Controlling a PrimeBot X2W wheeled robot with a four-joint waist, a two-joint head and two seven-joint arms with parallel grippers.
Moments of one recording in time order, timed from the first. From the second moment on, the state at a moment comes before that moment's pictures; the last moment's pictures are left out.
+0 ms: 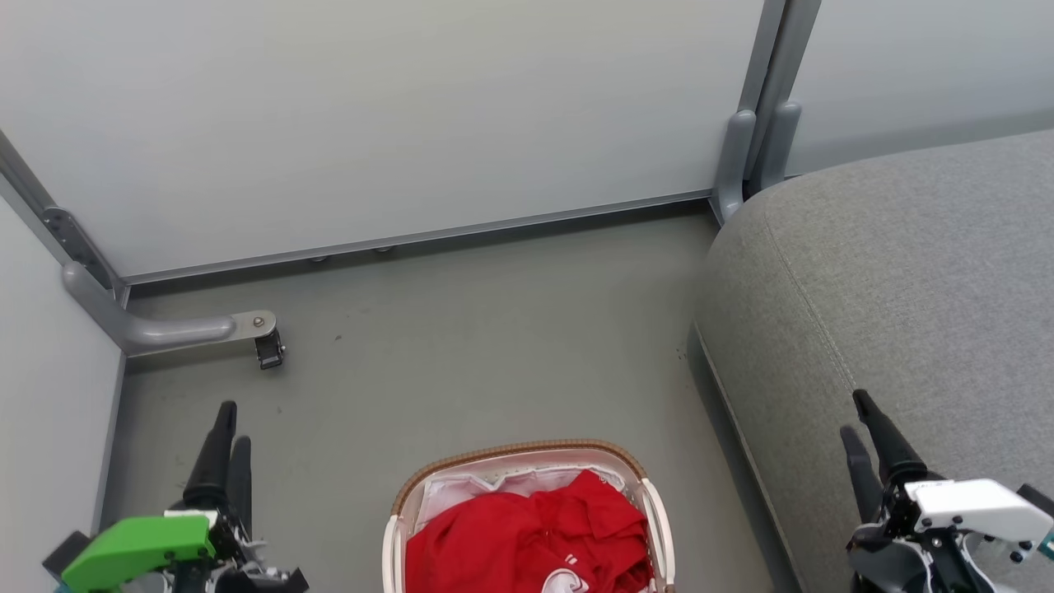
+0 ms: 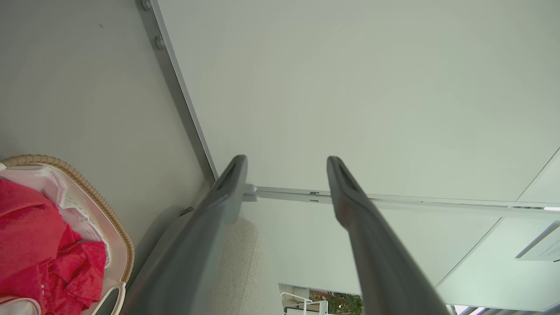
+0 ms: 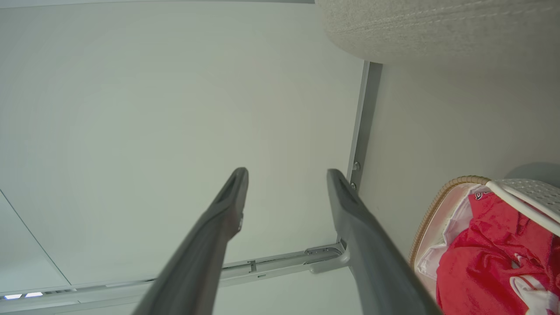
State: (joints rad) left arm -0.08 0.04 0.11 0.28 -1.61 -0.13 0.11; right arm -0.08 -0.04 -0.11 0.28 1.61 0.13 0.11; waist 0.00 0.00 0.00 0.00
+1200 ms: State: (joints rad) left arm -0.03 0.04 0.04 0.20 -1.25 -0.13 -0.03; right arm -0.06 -0.03 -0.05 0.20 1.16 0.13 -0.03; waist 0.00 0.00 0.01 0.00
